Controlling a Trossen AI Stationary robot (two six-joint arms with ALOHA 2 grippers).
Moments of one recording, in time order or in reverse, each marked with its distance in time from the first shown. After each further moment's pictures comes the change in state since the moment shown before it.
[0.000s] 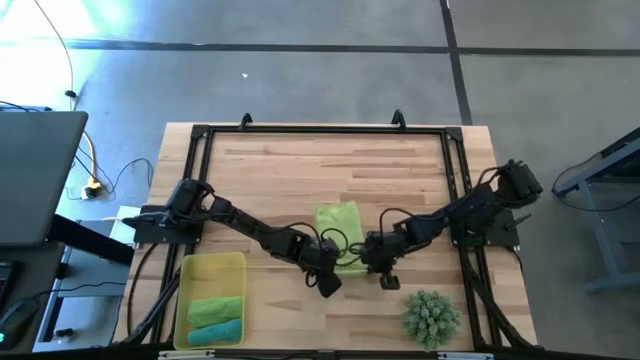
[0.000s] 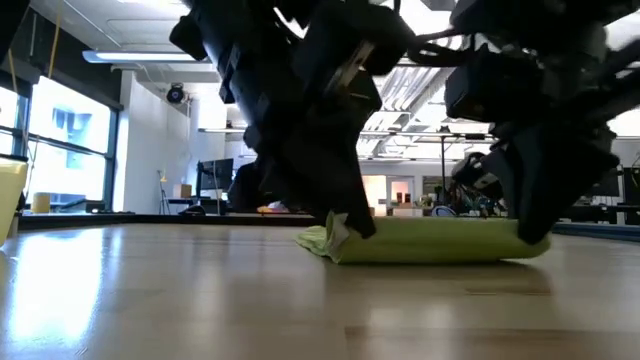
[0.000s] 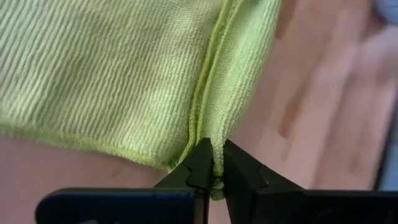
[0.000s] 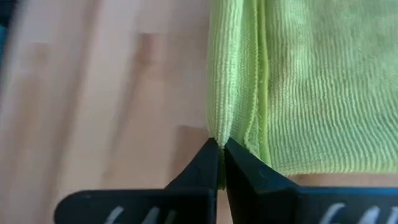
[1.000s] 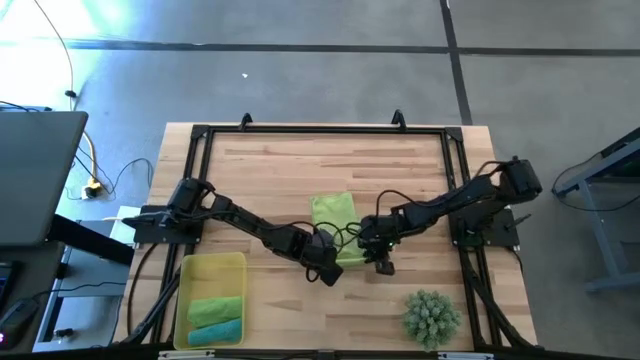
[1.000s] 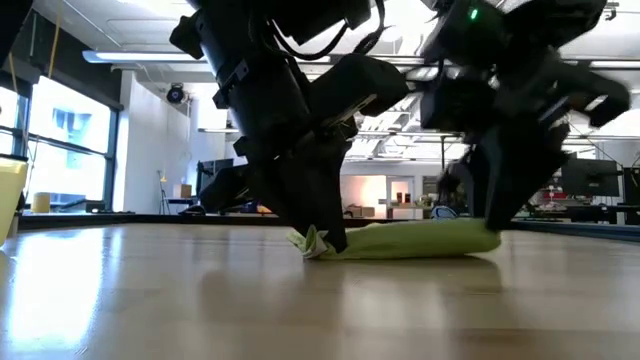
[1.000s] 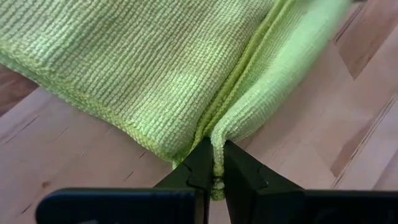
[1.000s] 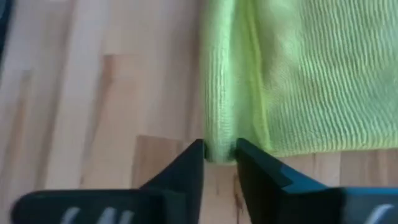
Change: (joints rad) left arm 0.024 0.015 0.006 -0.141 -0.092 -0.217; right arm -0.159 -0.006 0.000 -0.020 -0.109 -0.036
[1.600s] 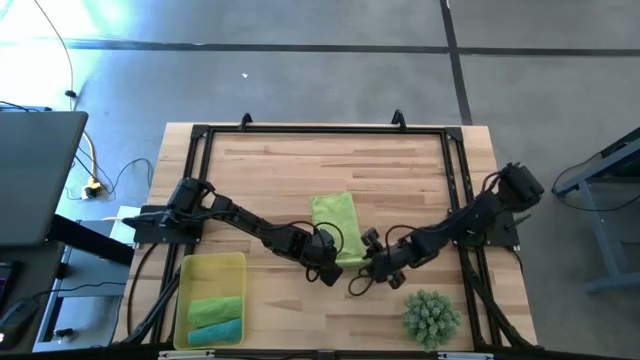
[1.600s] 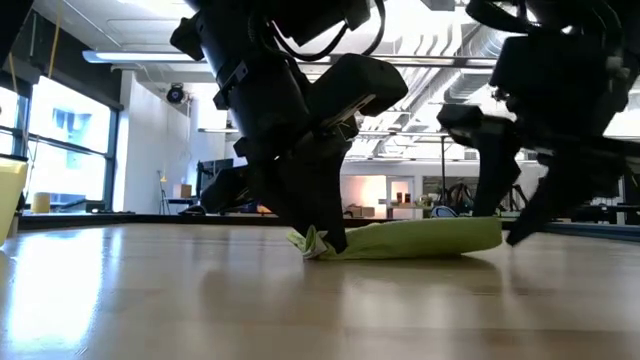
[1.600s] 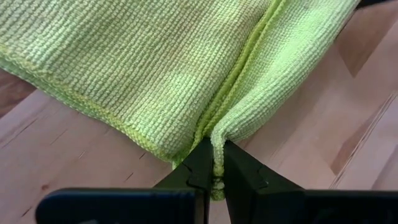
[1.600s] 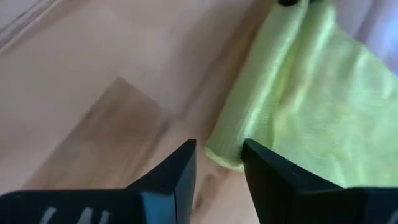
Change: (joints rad) left arm 0.001 0.003 -0.003 0.012 0.012 0.017; right arm 0.285 0.001 0.002 -0.008 0.539 -0.523
